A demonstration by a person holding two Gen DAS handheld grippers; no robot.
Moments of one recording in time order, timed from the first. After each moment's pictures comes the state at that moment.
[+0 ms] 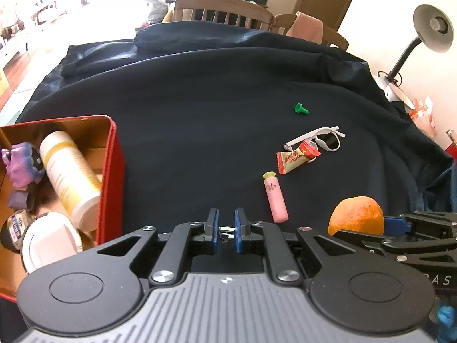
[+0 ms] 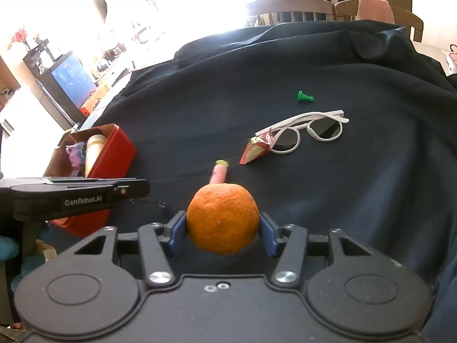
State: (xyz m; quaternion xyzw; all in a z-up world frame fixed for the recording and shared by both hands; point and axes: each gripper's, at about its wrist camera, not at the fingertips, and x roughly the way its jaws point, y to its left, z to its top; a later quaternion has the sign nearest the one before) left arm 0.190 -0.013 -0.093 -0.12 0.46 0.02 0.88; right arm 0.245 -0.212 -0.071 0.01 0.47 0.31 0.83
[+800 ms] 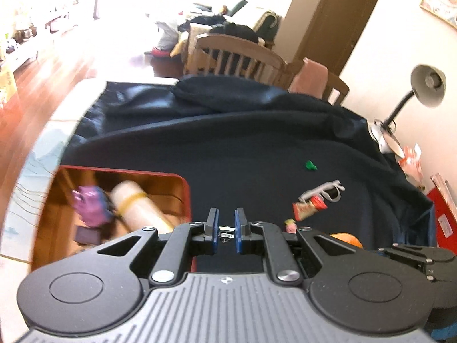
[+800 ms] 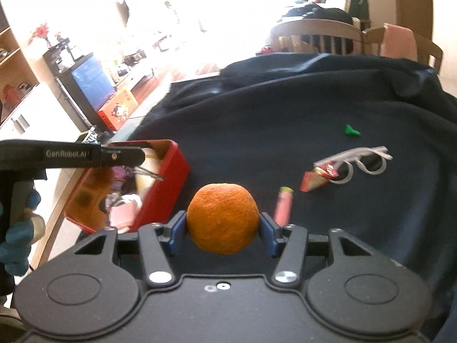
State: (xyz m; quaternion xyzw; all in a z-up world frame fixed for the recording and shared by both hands) left arm 0.154 0.073 -0.019 -0.15 0.39 0.04 0.91; right arm 0.215 -0.142 -0.030 -0.01 0.43 0.35 0.83
